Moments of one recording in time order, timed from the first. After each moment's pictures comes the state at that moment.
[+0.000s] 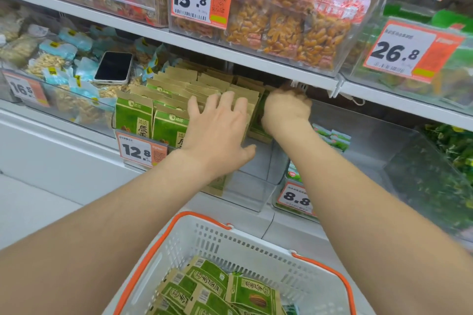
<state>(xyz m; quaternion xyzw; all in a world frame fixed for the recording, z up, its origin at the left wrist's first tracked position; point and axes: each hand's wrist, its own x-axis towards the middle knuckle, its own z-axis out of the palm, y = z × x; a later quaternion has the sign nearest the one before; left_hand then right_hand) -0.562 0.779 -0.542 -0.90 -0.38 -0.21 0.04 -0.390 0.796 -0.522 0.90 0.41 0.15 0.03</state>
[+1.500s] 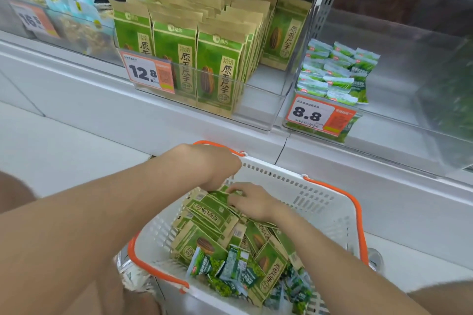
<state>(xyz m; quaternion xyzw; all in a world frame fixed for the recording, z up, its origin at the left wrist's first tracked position) -0.597 0.707 -0.660 -0.91 -0.22 0.33 -0.04 -0.474 0.611 -0.782 0.72 0.52 -0.46 -0.10</state>
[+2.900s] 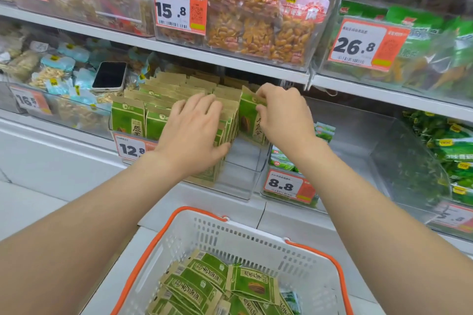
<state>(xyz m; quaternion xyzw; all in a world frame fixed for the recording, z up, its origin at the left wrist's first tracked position) -0.587 0.774 -0.548 -0.91 -0.33 -0.23 0.08 -0.399 0.704 -0.510 0.77 0.57 0.20 -0.21</state>
